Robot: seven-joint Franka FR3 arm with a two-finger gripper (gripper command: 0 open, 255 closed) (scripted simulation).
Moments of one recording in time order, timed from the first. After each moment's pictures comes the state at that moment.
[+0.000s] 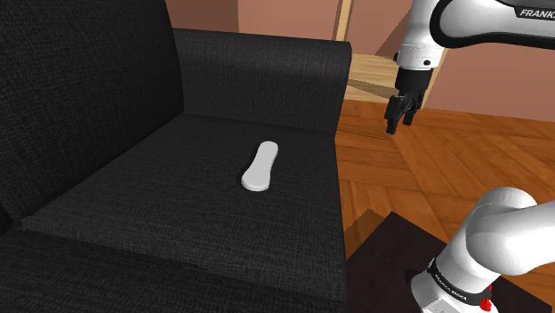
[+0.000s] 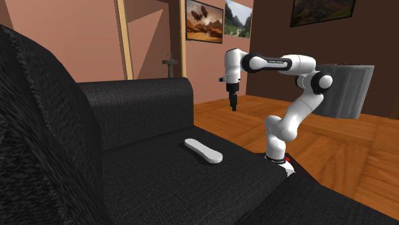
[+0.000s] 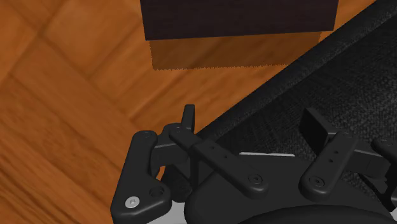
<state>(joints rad) 0.01 -0.75 -0.05 -2.27 -0.06 1.44 0.04</state>
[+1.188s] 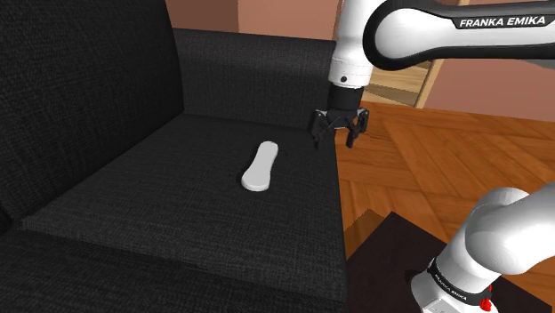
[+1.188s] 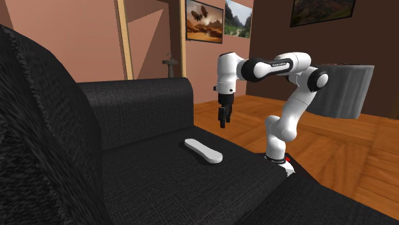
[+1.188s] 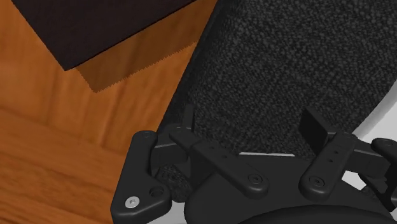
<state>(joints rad) -0.01 -0.51 0.31 -2.18 0.19 1.67 0.71</state>
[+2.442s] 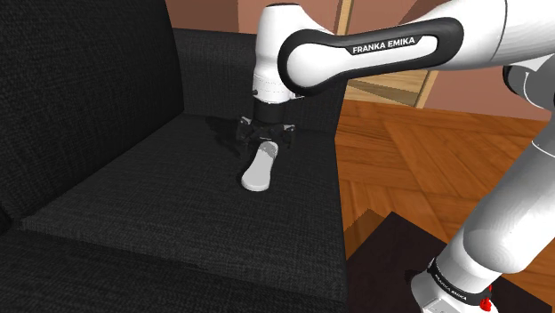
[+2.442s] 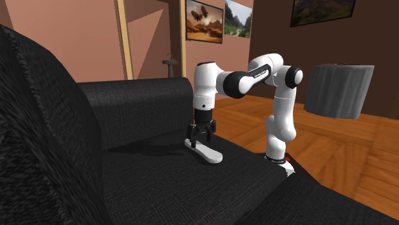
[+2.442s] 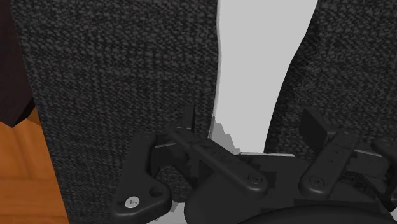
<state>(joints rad) -0.04 -0.02 0.56 -1.84 0.04 1.90 1.33</state>
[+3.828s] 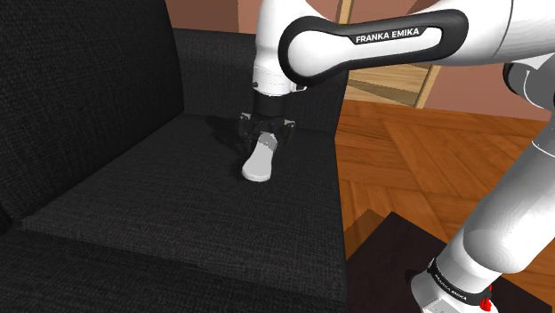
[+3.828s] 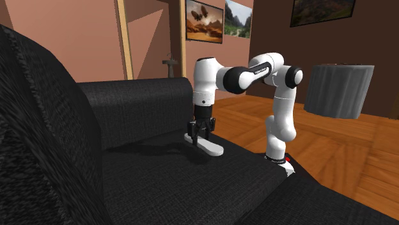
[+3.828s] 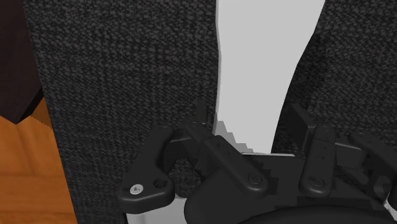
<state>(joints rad) -0.05 -0.02 0.56 -1.80 0.04 1.85 1.33</state>
